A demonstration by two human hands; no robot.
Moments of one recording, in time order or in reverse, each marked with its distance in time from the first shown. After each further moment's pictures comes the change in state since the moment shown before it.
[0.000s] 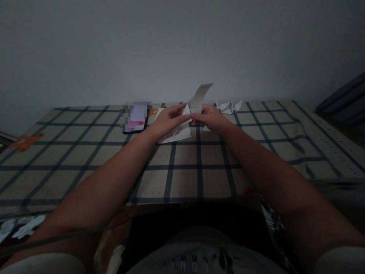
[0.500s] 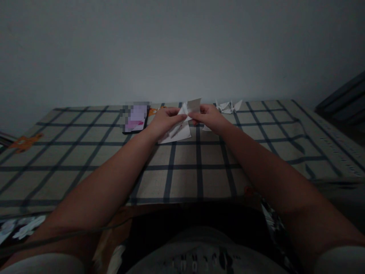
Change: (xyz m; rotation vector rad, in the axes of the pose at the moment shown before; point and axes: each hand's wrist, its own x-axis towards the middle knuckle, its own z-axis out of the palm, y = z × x) left_hand -0.001 0.000 0.000 -0.024 0.135 -0.120; right_hand -0.001 -0.006 0.004 -0.115 0.102 0.037
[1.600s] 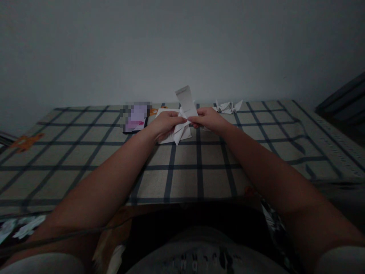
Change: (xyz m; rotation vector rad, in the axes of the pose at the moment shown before) left_hand -0.001 0.011 0.009 -0.260 -0.068 -0.347; right_hand 0.000 0.002 -0.001 -0.133 -0.038 0.100
